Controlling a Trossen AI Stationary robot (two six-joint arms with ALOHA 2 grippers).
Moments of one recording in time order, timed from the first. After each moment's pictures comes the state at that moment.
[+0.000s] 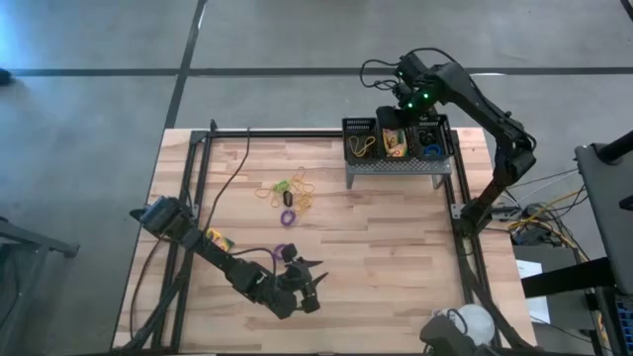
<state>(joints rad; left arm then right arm) -0.59 1.97 1.04 0.27 -0.90 -0.50 -0.85 1.66 1.75 -1.35 -0.21 0.45</state>
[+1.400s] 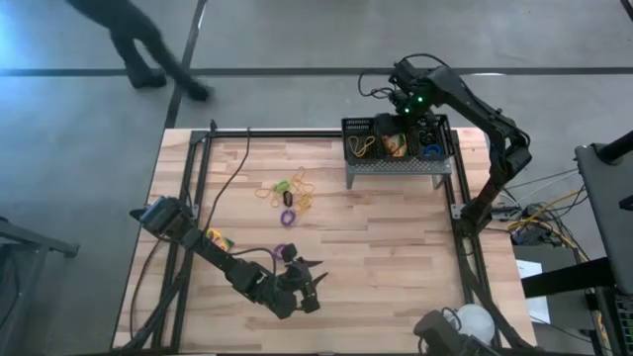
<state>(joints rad) -0.59 1.97 1.04 0.26 -0.90 -0.50 -0.86 1.70 1.69 -1.36 -0.21 0.39</state>
